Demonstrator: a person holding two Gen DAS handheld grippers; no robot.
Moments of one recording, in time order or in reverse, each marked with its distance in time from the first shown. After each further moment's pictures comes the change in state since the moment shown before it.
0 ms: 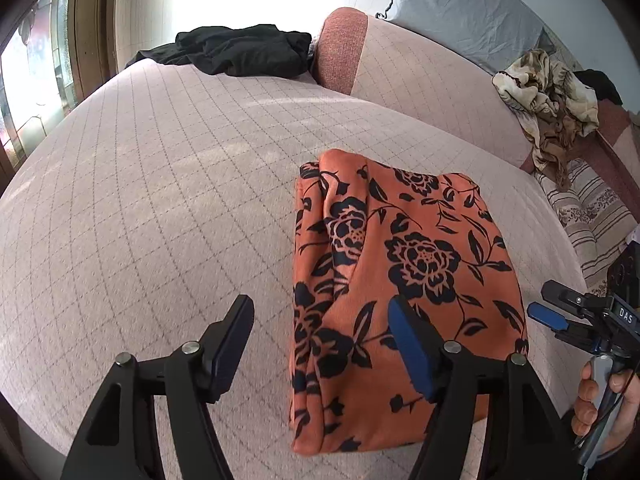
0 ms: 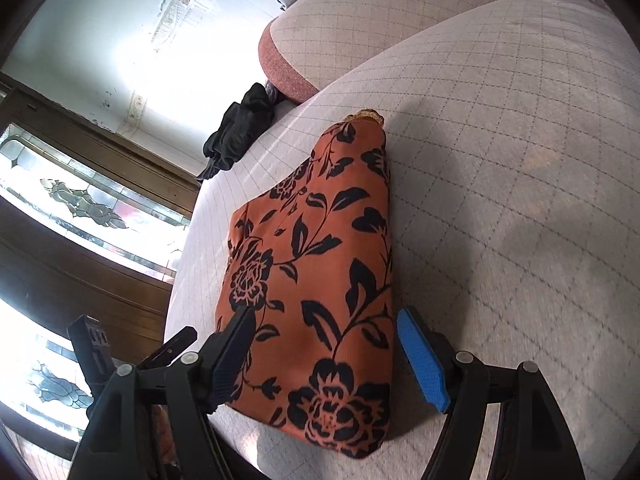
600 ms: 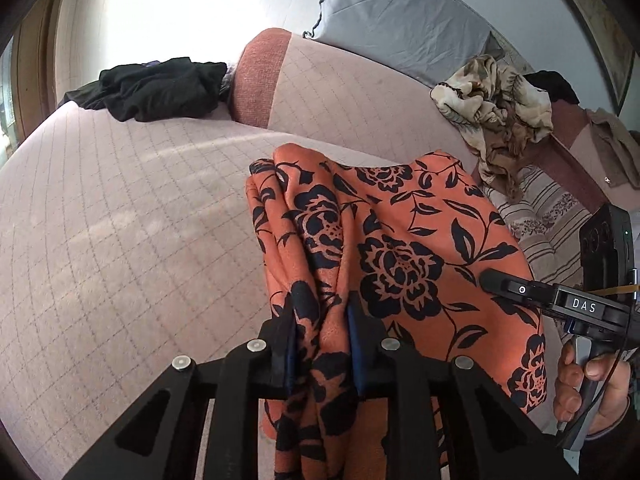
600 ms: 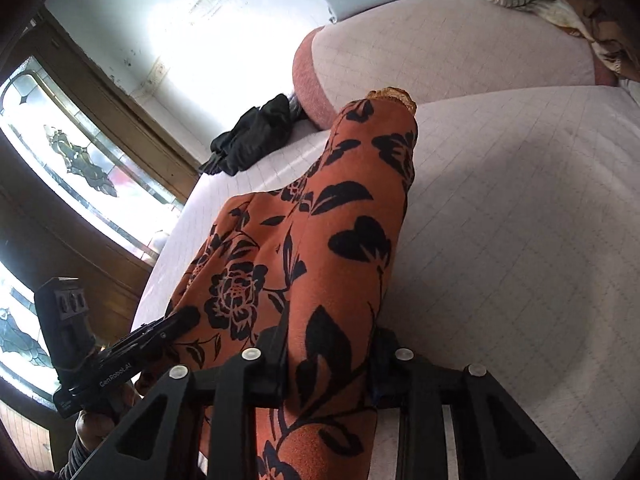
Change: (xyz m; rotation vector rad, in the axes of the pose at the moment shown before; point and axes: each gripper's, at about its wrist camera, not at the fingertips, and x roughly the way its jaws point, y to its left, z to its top) left arm 0.004 -0.060 0.036 0.075 -0.064 -0.186; right arm -0.017 0.017 0.073 -0.238 -0.038 -0.071
